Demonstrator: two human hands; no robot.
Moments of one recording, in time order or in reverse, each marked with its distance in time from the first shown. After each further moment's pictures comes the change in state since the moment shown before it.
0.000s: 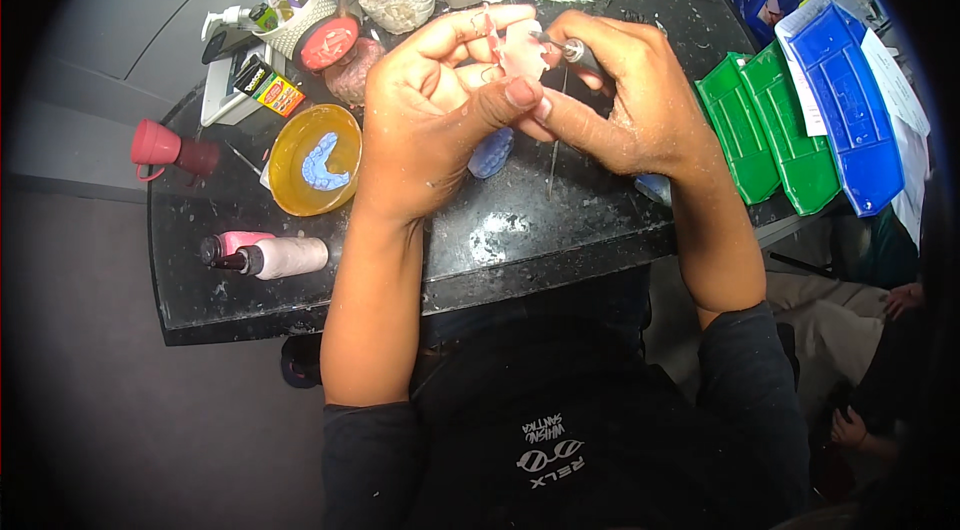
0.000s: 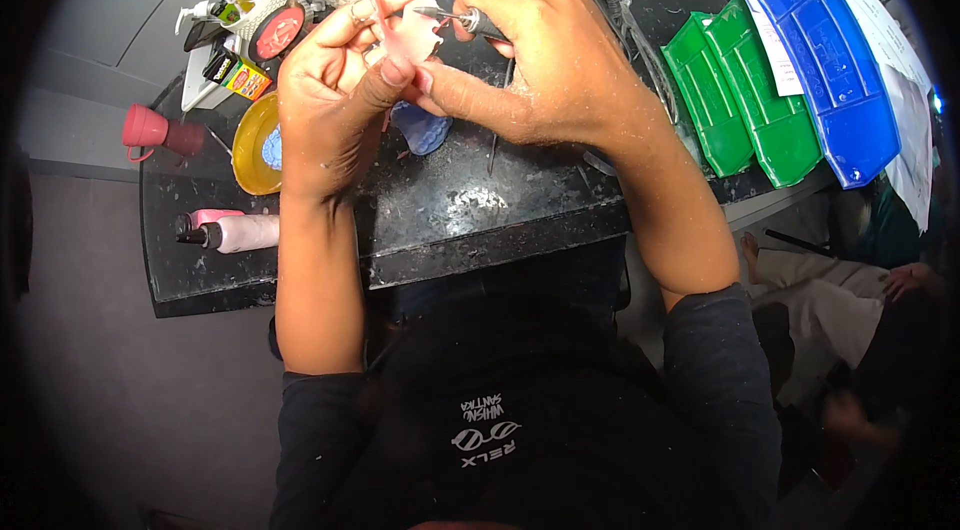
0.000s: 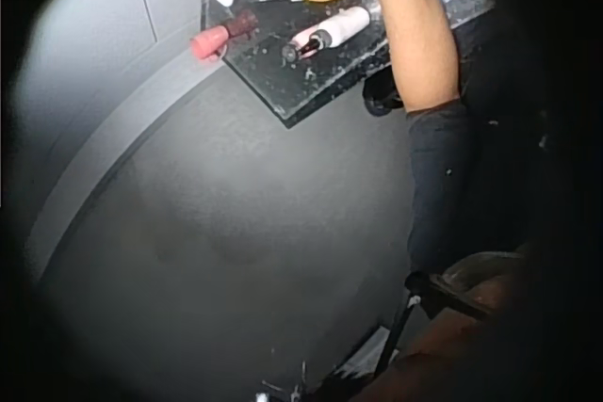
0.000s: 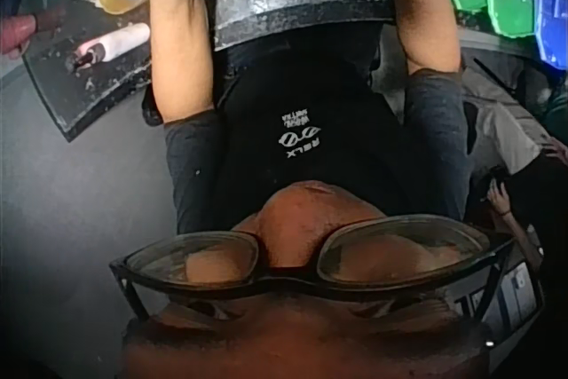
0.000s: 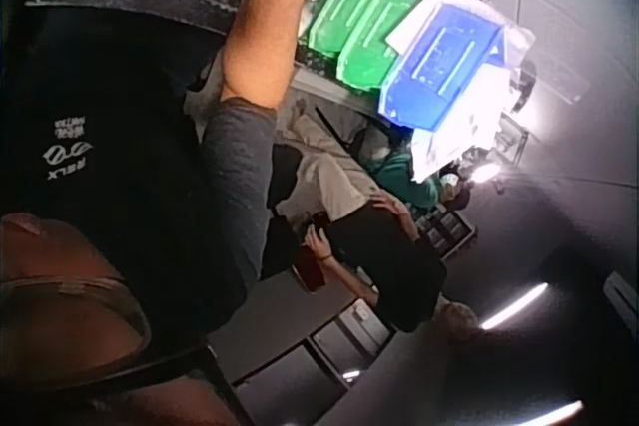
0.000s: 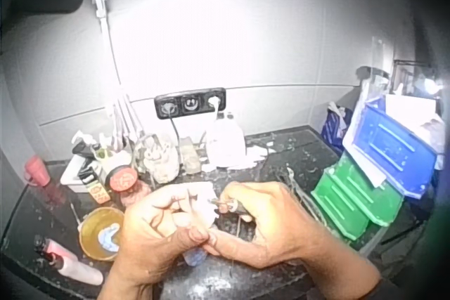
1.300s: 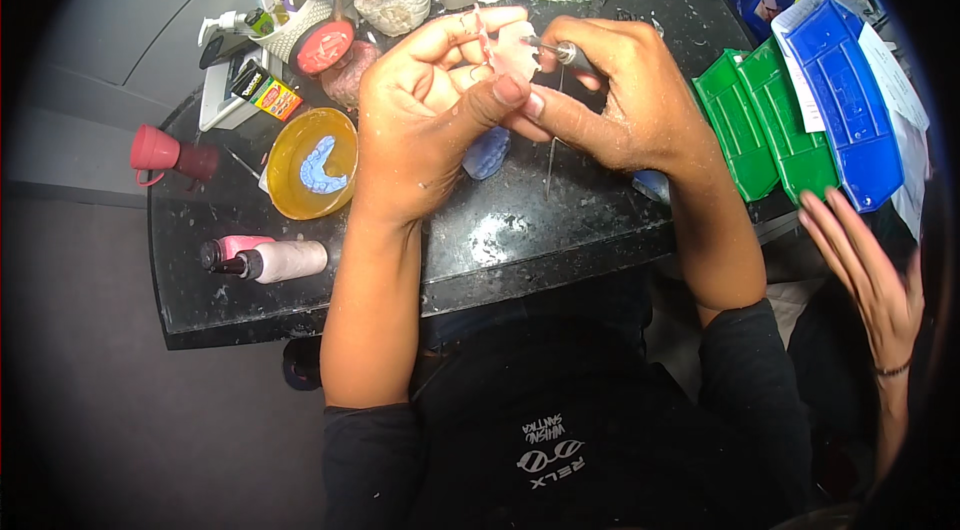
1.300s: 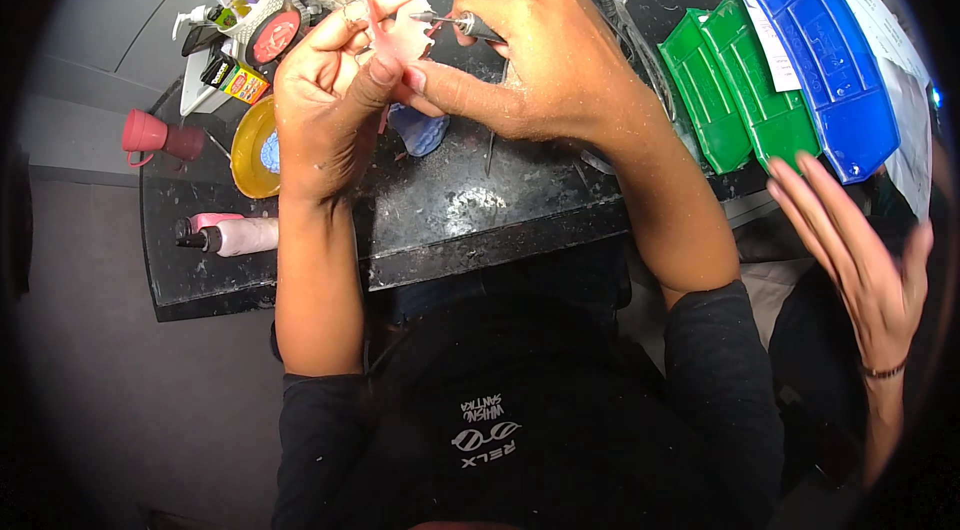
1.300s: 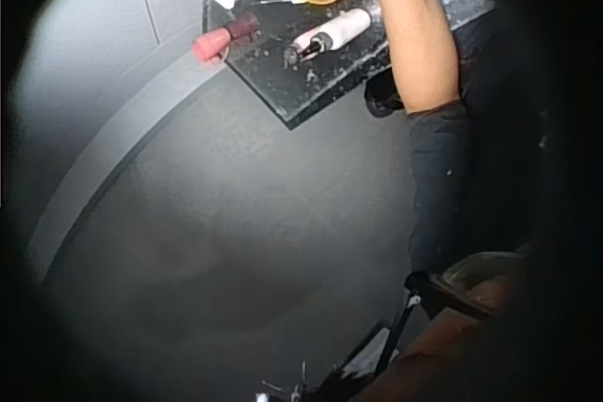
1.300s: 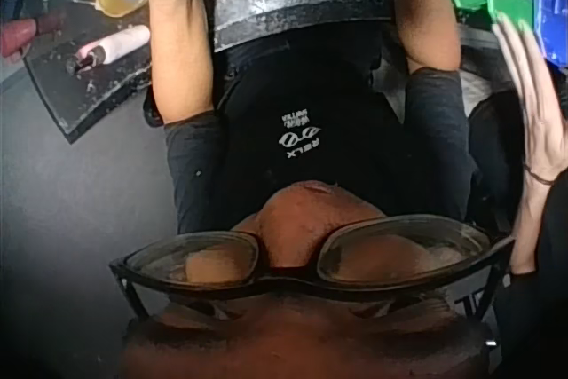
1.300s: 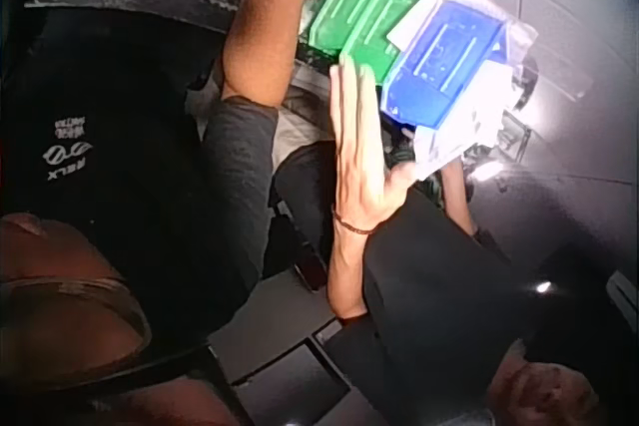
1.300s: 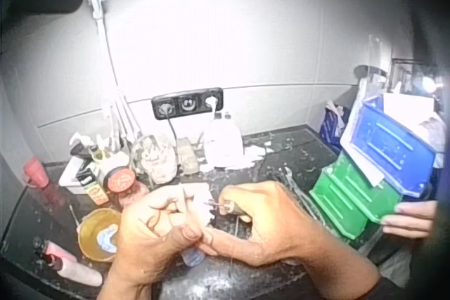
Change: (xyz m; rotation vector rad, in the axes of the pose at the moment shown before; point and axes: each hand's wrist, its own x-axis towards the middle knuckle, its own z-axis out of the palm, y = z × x) left_hand 0.000 0.002 -0.002 0.037 -0.009 -0.010; right_hand 0.001 0.004 0.001 -0.044 0.006 0.022
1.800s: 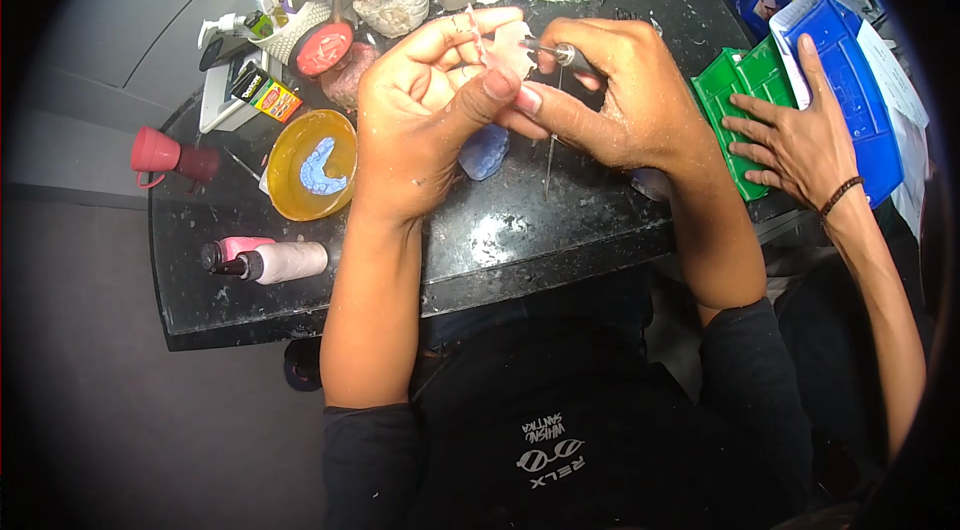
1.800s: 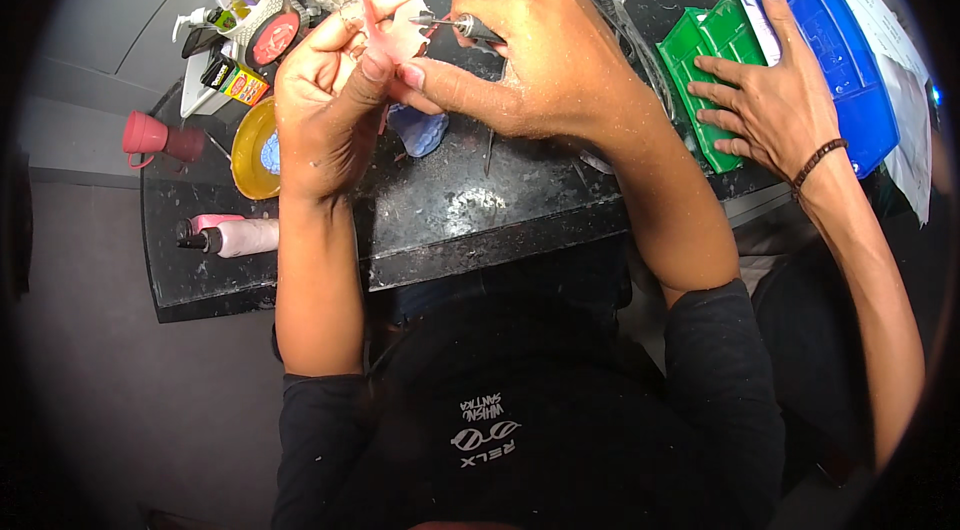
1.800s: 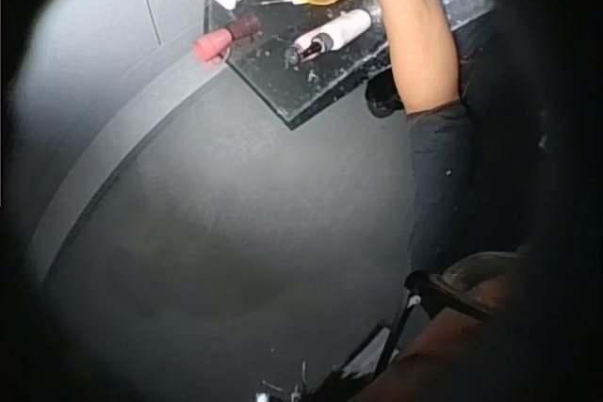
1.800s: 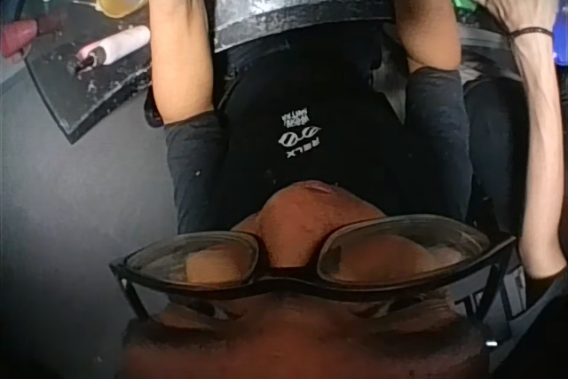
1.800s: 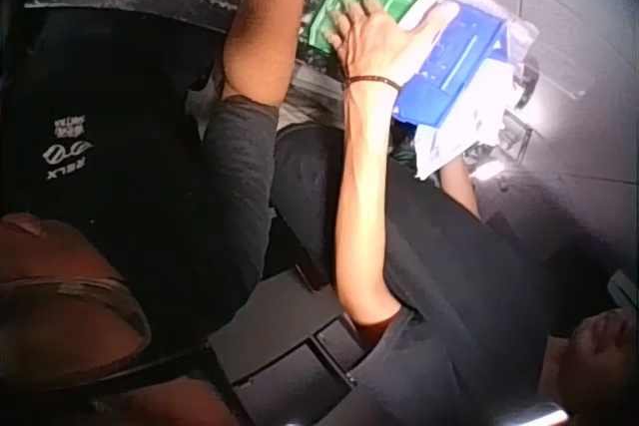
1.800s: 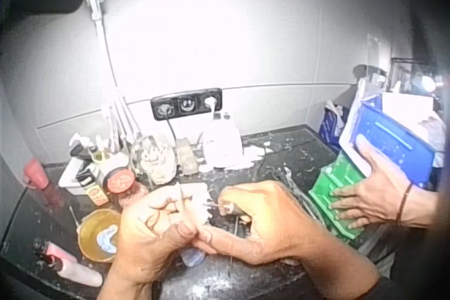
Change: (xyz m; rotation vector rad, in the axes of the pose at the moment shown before) left_hand 0.001 -0.004 -0.001 -0.067 0.005 0.012; right_hand 0.001 0.000 0.000 0.002 0.004 -0.002
